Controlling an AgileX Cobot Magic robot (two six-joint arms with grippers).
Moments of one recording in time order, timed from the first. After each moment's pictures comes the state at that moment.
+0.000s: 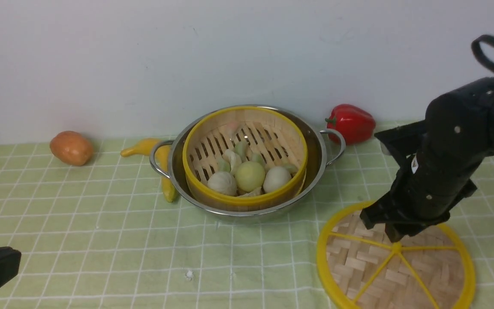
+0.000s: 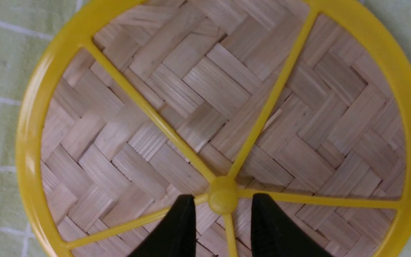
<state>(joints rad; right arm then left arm) 0.42 1.77 -1.19 -0.02 1.01 0.25 -0.21 0.52 -0.80 -0.15 1.00 0.25</state>
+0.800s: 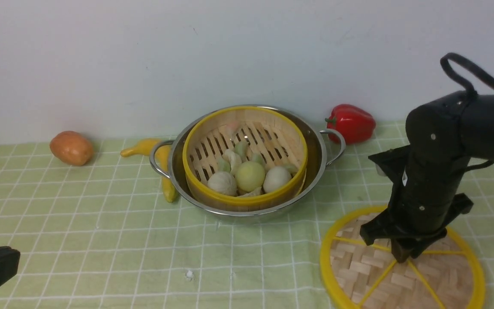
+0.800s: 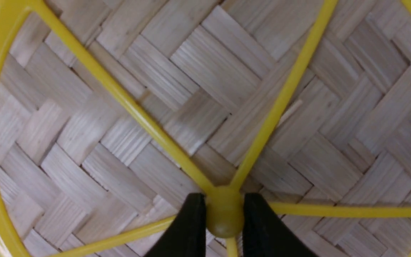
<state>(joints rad) 0.42 1.83 -1.25 -0.01 1.16 0.24 -0.21 0.52 -0.80 -0.15 1.00 0.25</state>
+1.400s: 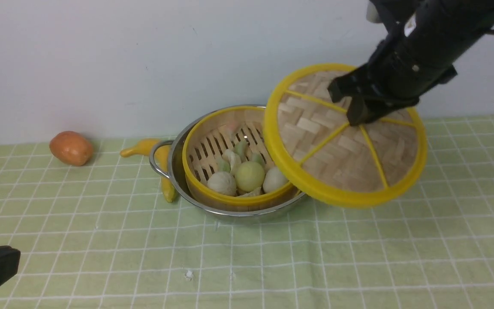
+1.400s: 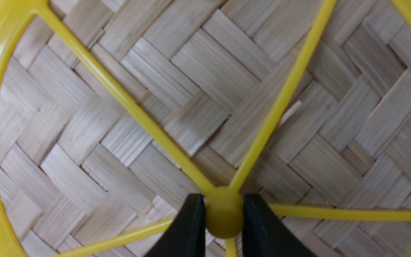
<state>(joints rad) 0.45 1.85 -1.83 0.10 1.24 0.21 -0.21 0.52 -0.80 -0.15 0.99 0.25</state>
